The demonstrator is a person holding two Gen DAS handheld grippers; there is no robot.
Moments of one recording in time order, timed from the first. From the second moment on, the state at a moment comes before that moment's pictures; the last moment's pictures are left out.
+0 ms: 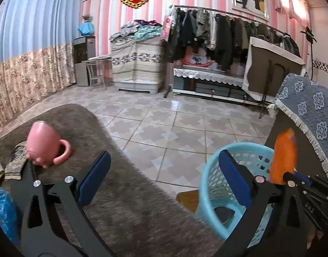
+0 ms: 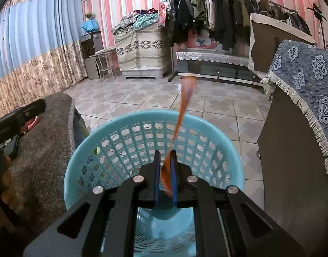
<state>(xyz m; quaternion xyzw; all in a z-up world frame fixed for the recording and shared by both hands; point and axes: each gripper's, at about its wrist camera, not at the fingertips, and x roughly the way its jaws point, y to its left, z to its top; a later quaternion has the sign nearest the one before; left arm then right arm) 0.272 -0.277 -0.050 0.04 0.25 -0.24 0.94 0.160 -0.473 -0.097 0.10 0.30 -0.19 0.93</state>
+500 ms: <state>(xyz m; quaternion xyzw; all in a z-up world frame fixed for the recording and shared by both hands) 0.249 -0.205 -0.032 0.03 0.23 -0.19 0.95 0.172 -0.448 -0.087 0.08 0.30 -0.20 0.93</state>
